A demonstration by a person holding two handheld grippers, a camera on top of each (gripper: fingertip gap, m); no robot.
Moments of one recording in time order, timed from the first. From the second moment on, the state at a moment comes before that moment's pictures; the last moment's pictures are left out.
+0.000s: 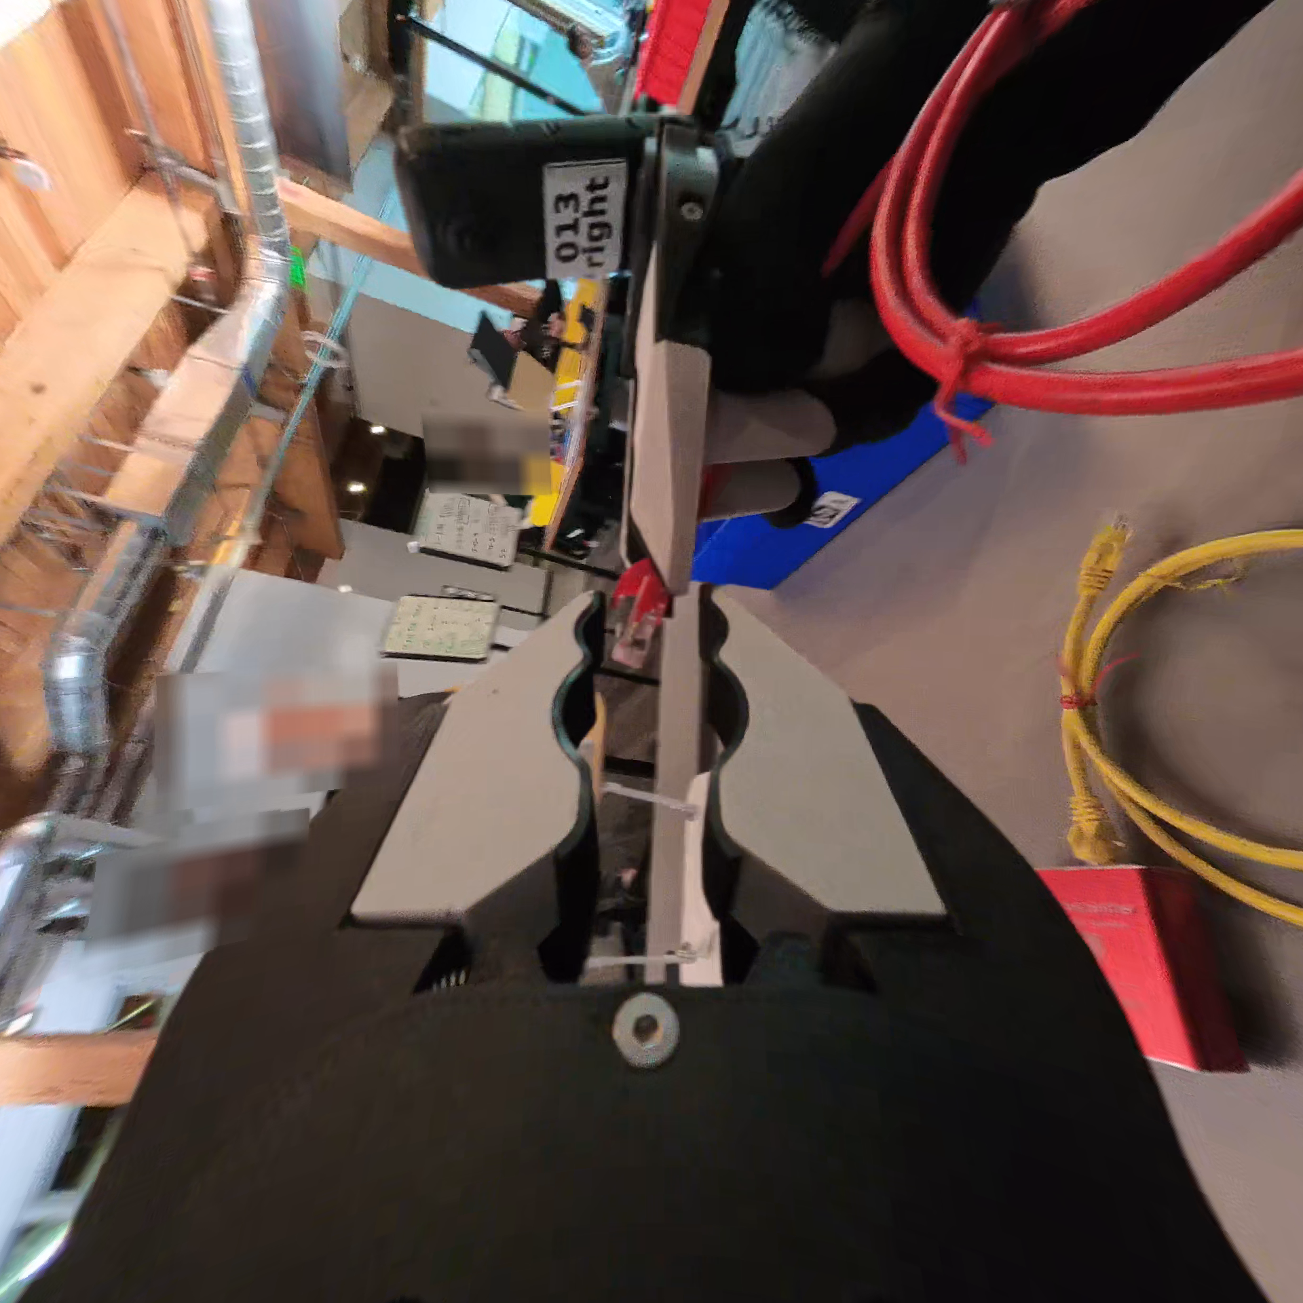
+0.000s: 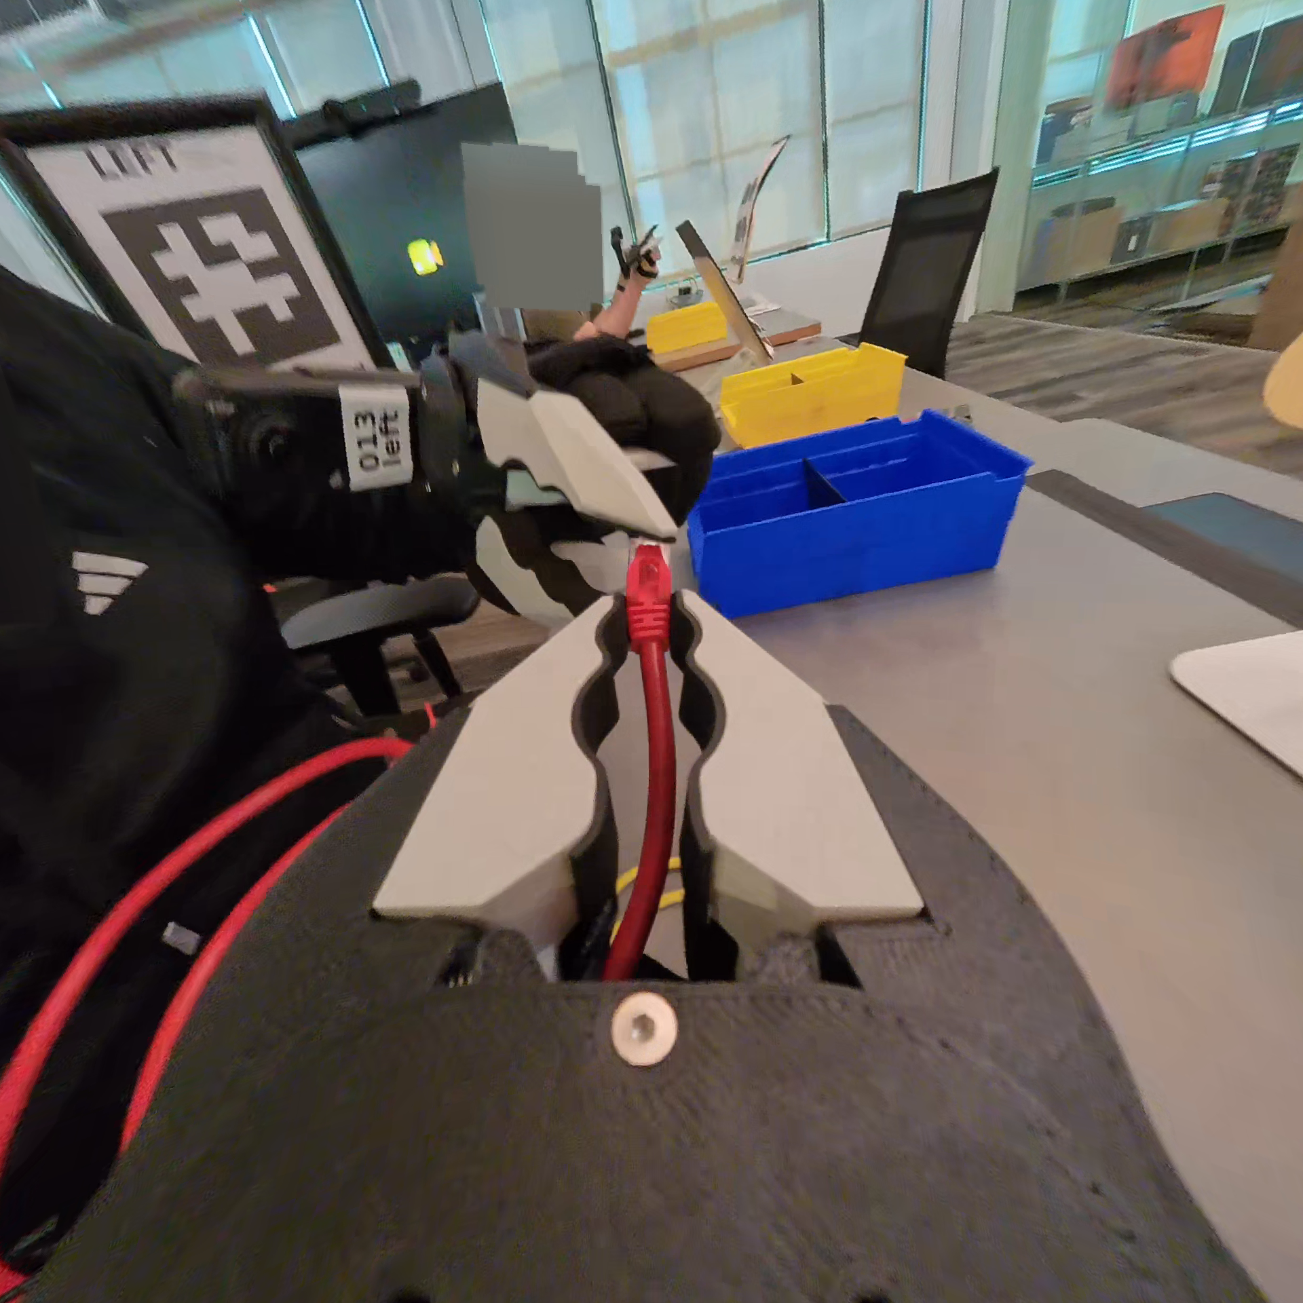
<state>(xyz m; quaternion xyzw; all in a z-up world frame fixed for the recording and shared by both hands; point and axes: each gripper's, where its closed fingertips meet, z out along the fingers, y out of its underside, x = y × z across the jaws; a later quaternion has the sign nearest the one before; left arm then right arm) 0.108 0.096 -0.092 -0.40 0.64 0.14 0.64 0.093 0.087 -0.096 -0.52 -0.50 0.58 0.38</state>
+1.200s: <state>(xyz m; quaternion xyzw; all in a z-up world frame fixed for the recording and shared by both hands) 0.066 0.117 -0.098 -0.56 0.50 0.04 0.66 0.110 0.107 -0.082 -0.53 -0.38 0.62 0.43</state>
